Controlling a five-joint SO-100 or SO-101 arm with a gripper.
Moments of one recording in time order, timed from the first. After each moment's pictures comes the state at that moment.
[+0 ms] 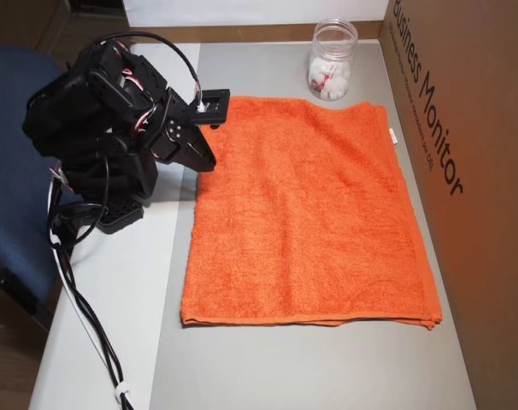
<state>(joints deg) 8.8 189.4 160.7 76.2 84.2</state>
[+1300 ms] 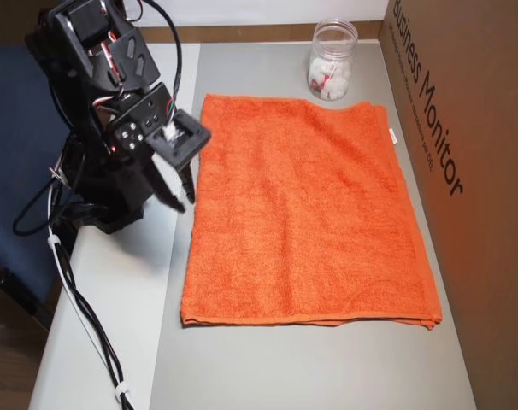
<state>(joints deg) 46.2 150.6 124.7 76.4 84.1</state>
